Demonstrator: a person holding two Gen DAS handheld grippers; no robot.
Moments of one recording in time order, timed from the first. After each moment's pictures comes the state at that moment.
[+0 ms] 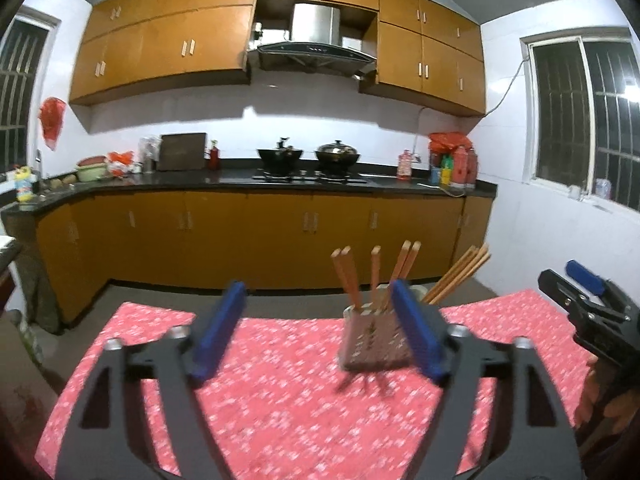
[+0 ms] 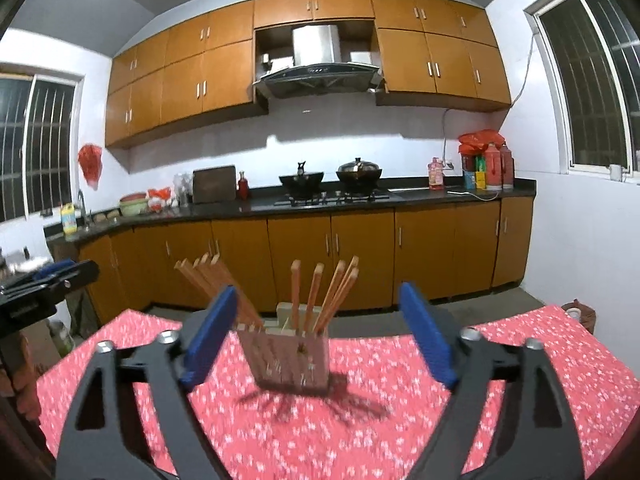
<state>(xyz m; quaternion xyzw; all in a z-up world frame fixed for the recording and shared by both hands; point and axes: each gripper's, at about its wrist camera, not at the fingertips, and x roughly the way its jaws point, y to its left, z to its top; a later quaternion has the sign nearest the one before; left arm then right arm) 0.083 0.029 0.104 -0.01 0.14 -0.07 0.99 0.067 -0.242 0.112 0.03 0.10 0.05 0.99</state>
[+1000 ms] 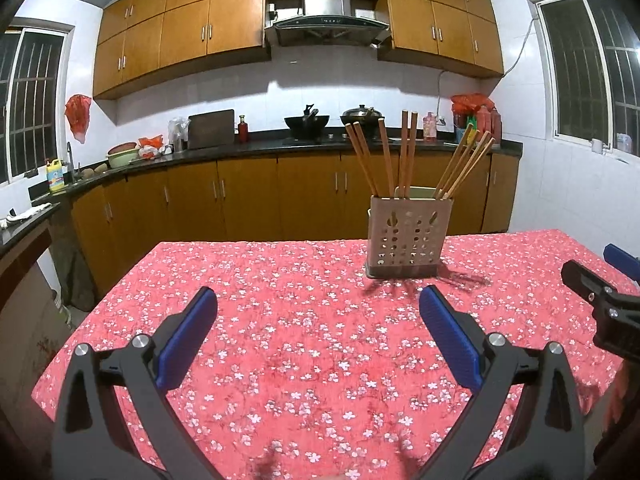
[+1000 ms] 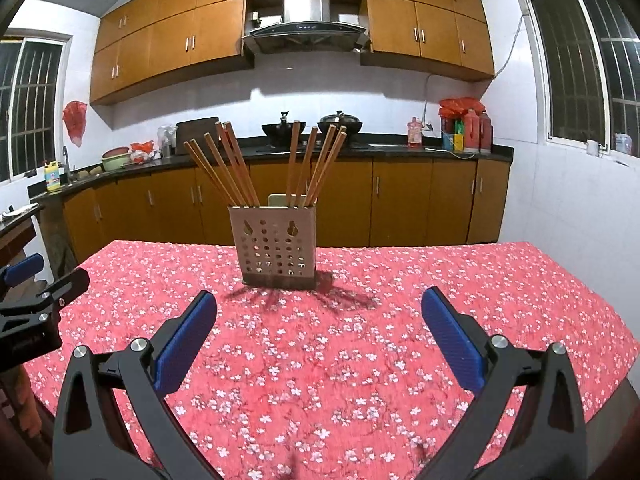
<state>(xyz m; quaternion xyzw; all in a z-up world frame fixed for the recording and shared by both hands) 0.015 0.012 0.006 0.02 0.18 -0.01 0.98 -0.001 -0.233 0.022 0.02 0.17 0.01 0.99</state>
